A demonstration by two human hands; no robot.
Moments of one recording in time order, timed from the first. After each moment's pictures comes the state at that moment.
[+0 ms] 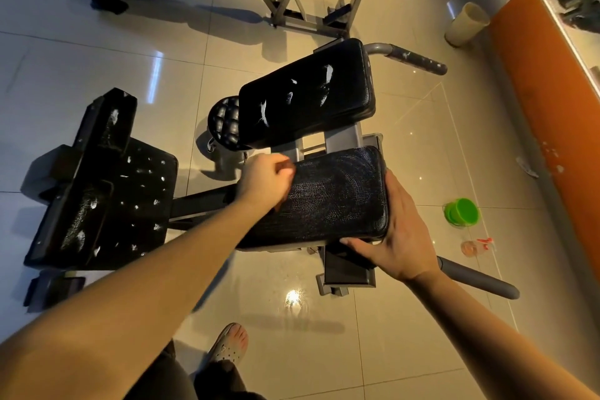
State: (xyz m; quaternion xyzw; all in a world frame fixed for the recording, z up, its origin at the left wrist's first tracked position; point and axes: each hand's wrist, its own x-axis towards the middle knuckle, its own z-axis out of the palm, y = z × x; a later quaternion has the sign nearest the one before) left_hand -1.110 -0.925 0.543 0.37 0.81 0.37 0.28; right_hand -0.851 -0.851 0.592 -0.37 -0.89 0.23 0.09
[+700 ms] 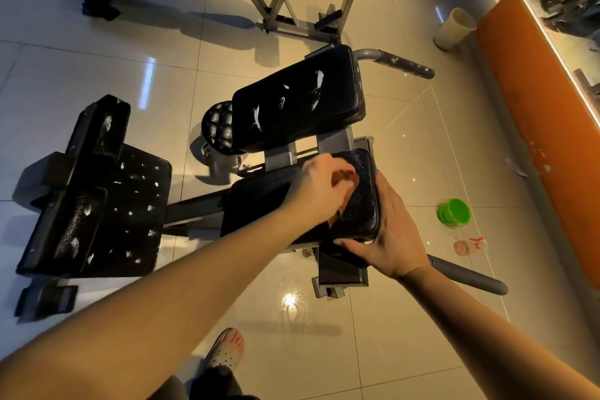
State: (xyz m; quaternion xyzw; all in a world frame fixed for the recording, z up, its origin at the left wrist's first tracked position) left_hand -1.040 -0.903 0.602 0.46 0.71 0.42 0.33; right_hand -0.855 -0.853 0.598 -0.34 -0.90 0.24 0.12
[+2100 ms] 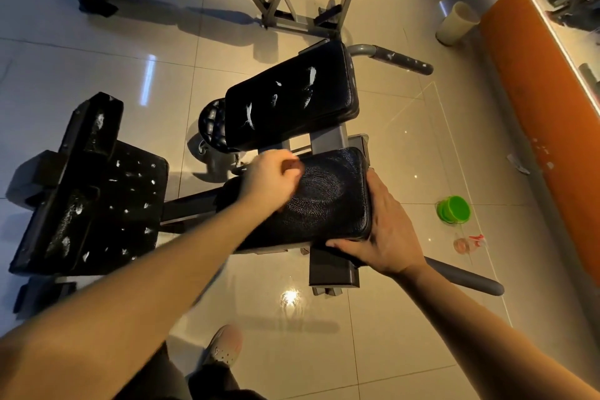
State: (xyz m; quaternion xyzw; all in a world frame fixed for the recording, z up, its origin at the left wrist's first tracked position) left_hand -1.084 -0.906 0.566 0.39 0.79 0.39 0.27; right_hand -0.856 -0.841 0.607 -0.31 -0.91 0.27 0.11
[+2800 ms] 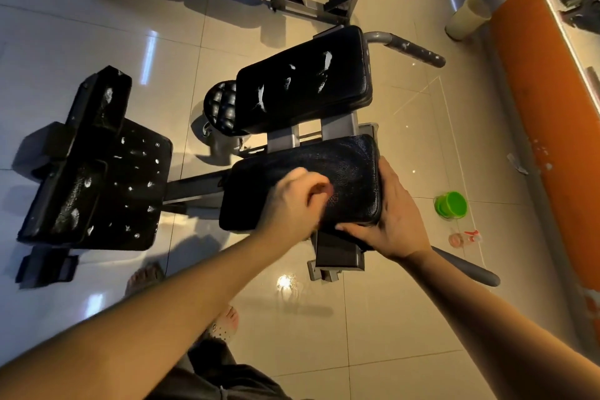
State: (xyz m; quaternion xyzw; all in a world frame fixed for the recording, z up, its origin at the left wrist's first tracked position) left_hand -1.034 -0.964 0.570 0.44 0.73 0.44 0.27; right_hand -0.859 -0.843 0.609 -0.30 -0.90 0.28 0.11
